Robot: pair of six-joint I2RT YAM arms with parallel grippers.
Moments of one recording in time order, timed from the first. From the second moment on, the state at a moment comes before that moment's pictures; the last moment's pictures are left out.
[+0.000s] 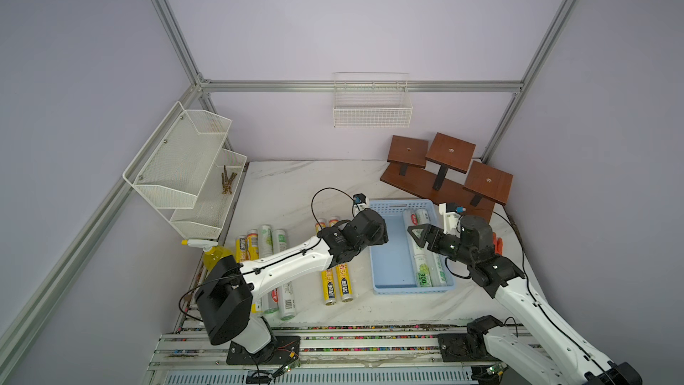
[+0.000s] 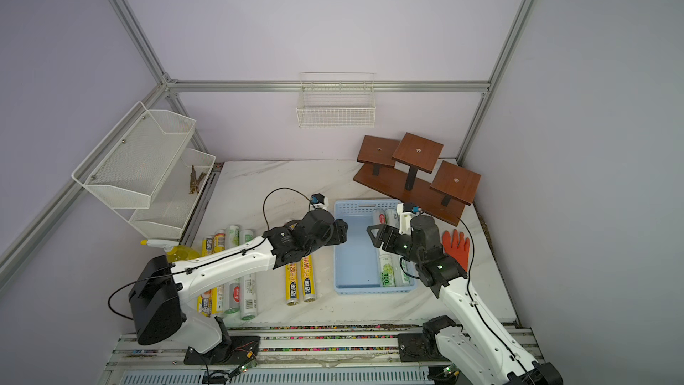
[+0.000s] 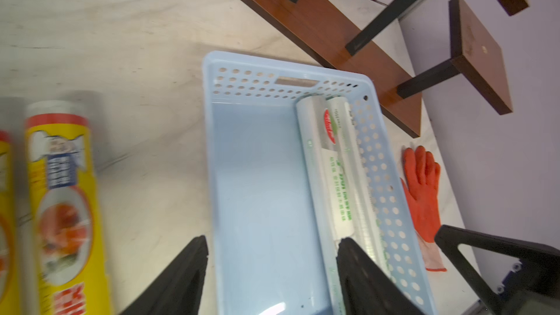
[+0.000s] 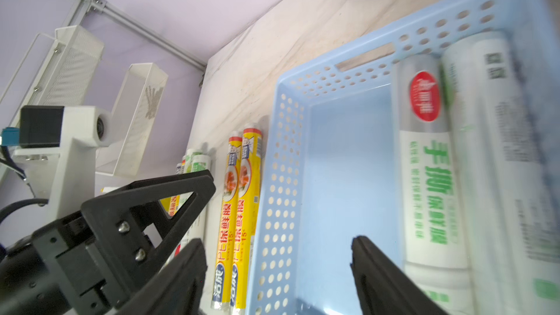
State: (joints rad) left arm -0.92 1.48 1.12 -0.35 -0.37 -0.81; right arm 0.35 0.89 0.64 -0.23 -0.37 0.69
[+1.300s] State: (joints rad) left arm -0.38 0.97 0.64 -0.79 -0.39 -0.71; right arm 1.06 1.64 1.04 0.04 -0.08 0.60
